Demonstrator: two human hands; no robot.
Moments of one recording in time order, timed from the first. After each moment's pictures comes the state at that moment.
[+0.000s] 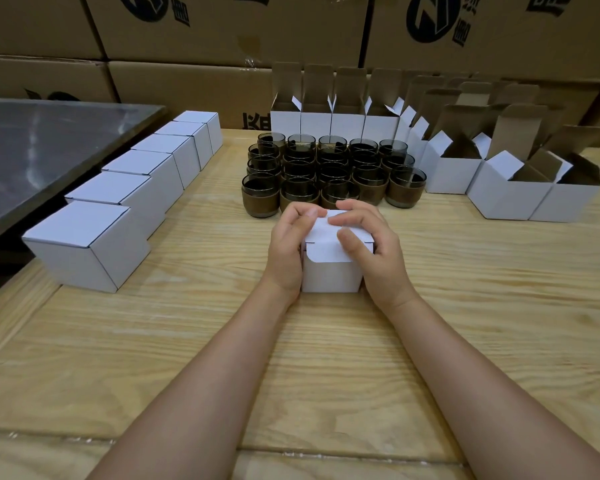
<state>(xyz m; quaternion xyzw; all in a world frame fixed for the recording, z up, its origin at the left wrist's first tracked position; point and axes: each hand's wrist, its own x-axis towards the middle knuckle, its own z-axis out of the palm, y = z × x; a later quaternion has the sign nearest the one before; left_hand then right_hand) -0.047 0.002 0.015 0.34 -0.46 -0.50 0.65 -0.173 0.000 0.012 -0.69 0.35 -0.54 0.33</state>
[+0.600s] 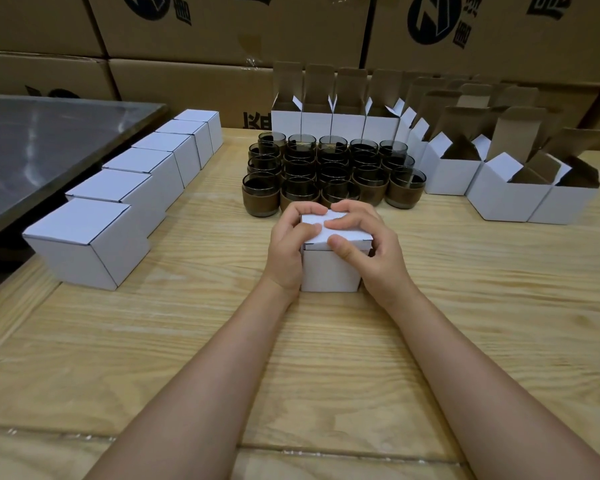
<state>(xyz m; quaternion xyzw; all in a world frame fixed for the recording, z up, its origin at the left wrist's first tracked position) -0.044 -0.002 0.011 0.34 -0.48 -0.50 0.64 -0.175 0.000 0.014 -0.71 0.34 -0.52 0.34</state>
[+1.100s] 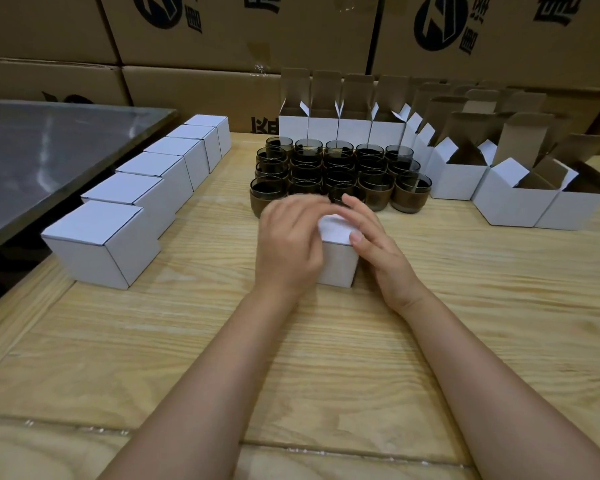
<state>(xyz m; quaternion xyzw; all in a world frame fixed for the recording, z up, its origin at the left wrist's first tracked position) -0.031 0.010 0.020 0.46 -0.72 0.09 0.52 -0.184 -0.007 0.013 -0.71 0.32 -0.44 0.45</state>
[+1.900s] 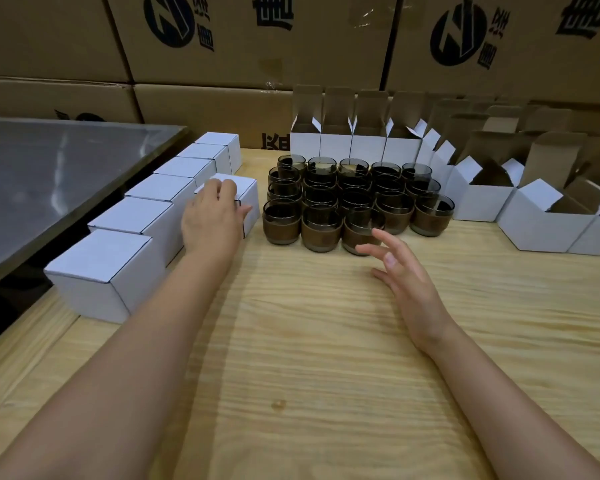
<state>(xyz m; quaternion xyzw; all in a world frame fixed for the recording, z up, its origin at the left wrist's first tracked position) 0.092 -0.085 0.026 0.72 -0.62 0.17 0.27 -0.184 -0.013 0.009 -0.62 0.39 -0.48 0.48</state>
